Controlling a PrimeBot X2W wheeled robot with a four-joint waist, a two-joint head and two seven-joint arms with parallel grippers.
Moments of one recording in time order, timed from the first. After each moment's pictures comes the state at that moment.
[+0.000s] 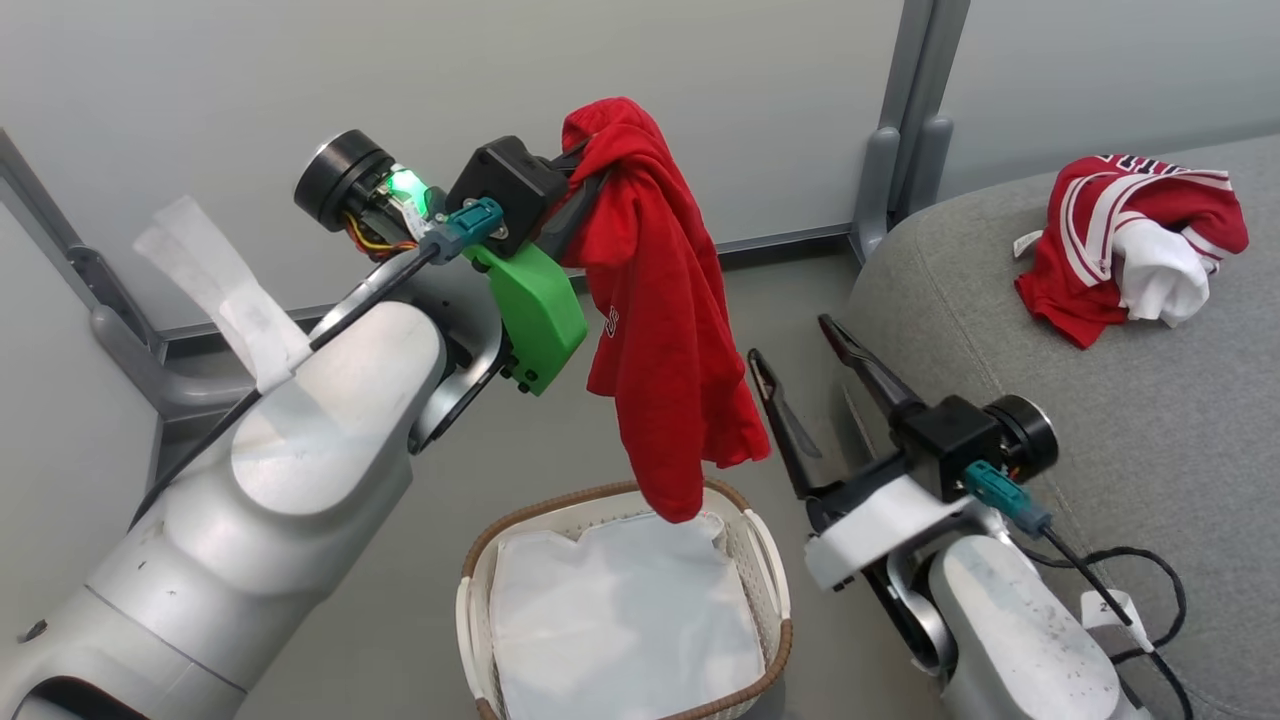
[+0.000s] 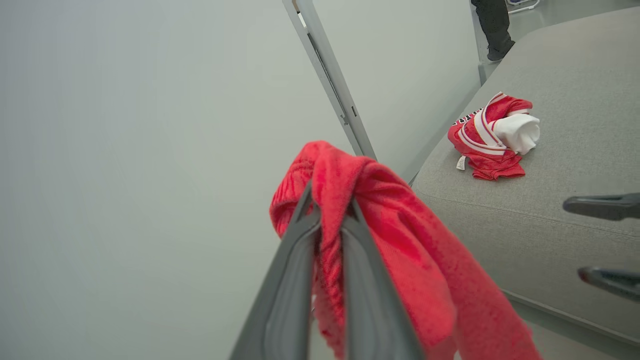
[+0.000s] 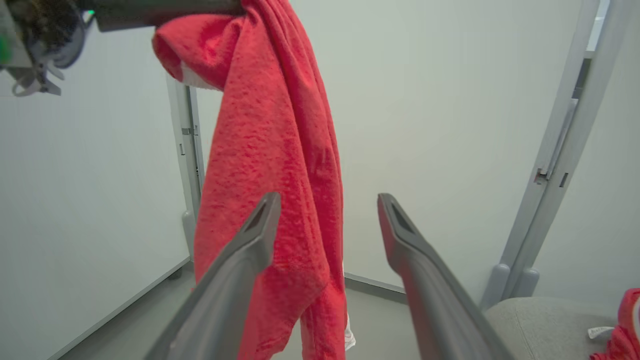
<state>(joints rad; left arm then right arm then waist) -0.94 0.29 -0.88 0.43 -0.48 -0.11 0.02 -0.35 -0.05 0.34 0.25 0.14 0.13 -0.26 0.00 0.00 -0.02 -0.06</state>
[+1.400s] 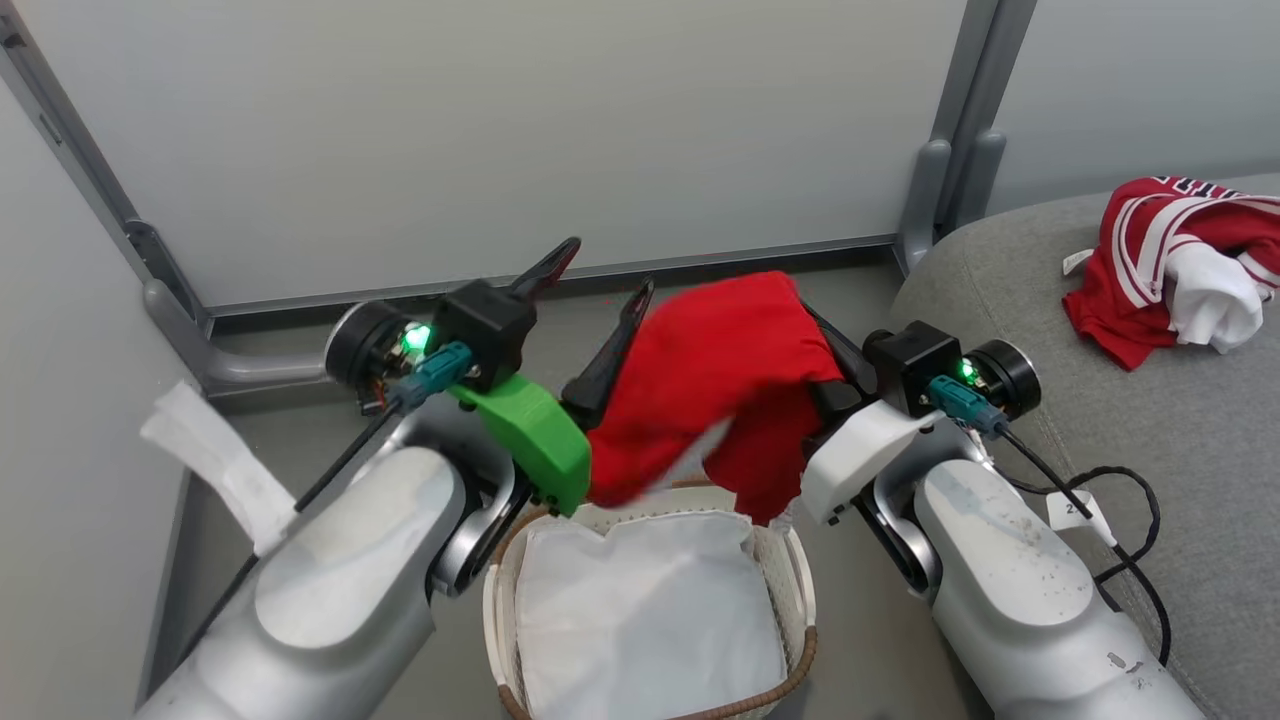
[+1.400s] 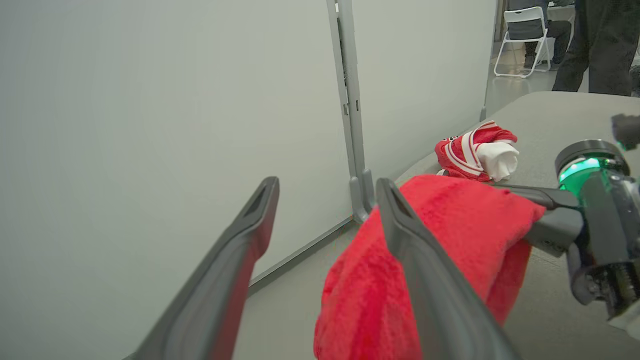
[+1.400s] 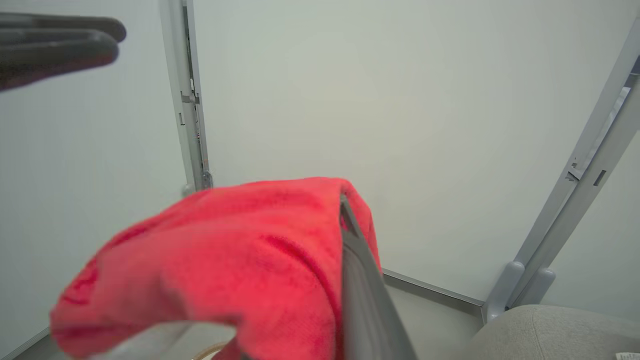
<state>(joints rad) -0.70 0.30 -0.86 0.29 -0.61 0.00 -0.07 -0.56 -0.05 0.39 0.55 0.19 0.13 -0.26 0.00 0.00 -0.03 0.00</state>
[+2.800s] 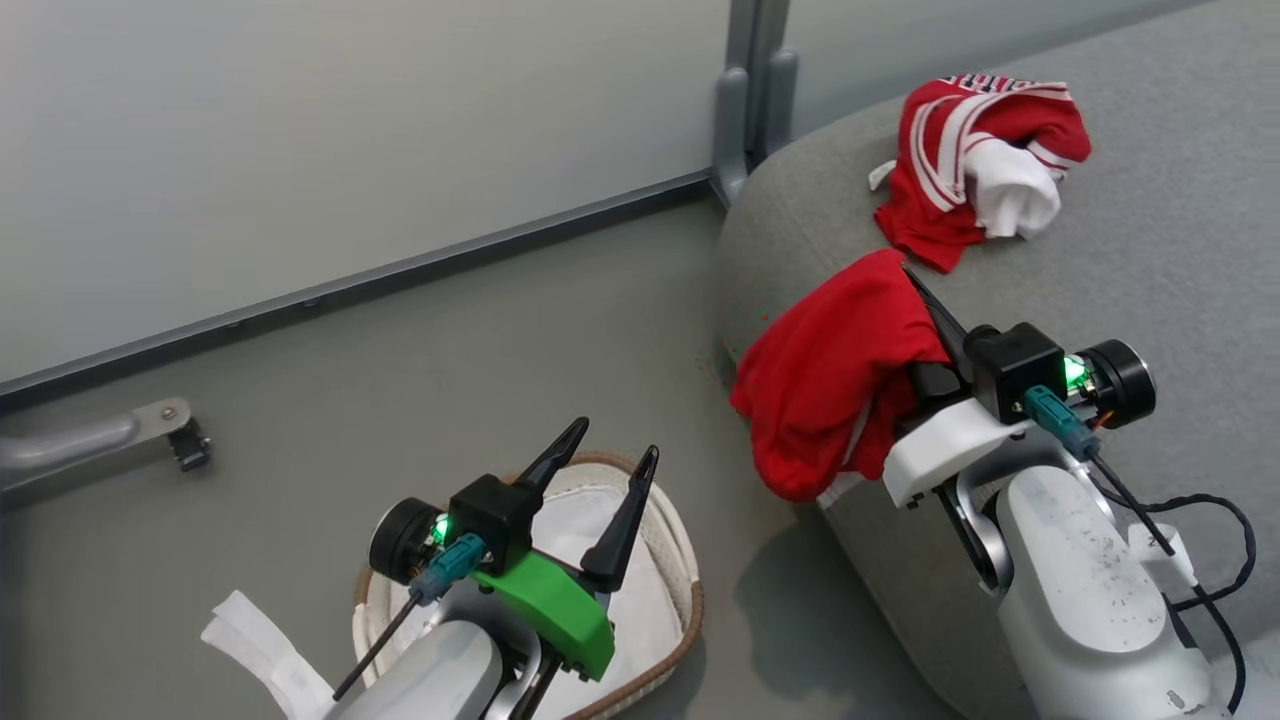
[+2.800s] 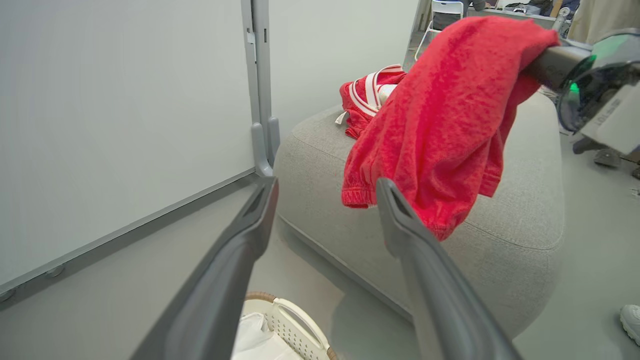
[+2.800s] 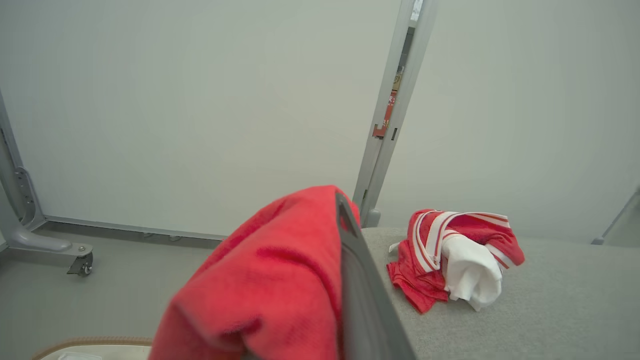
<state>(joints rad) -0.38 0.21 -0.80 0.36 -0.58 0.00 -0.26 -0.46 -0.05 0.15 0.41 -0.02 0.13 -0.26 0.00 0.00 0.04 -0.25</state>
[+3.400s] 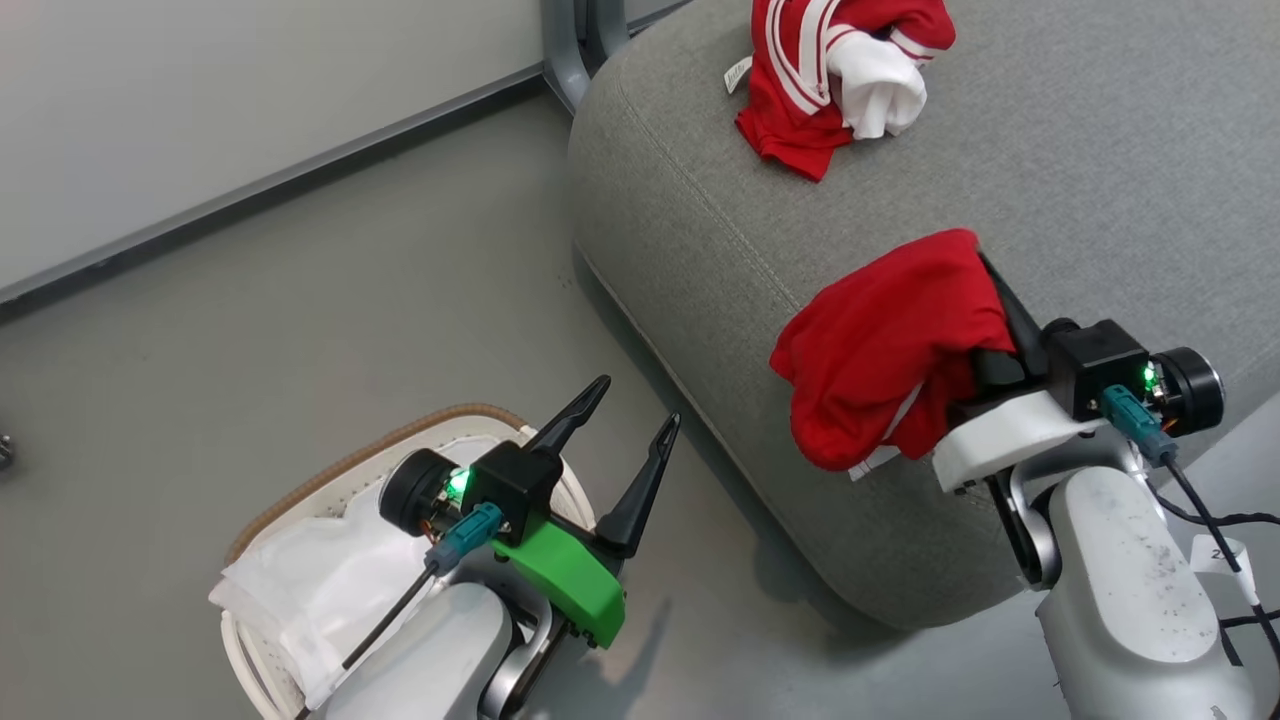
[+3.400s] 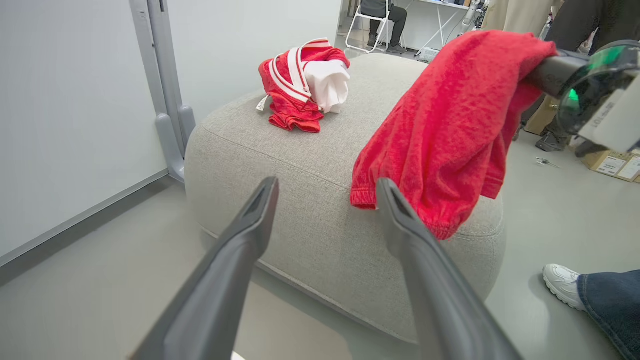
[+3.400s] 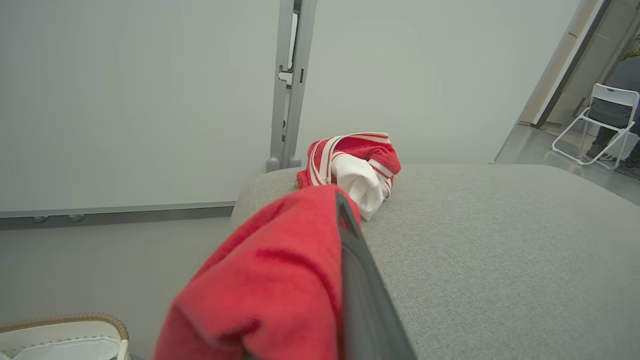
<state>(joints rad) -0.45 0.20 -0.81 0.36 -0.52 -0.04 -0.26 -0.41 -0.05 0.04 0.32 -0.01 0.13 -0.26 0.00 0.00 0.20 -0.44</state>
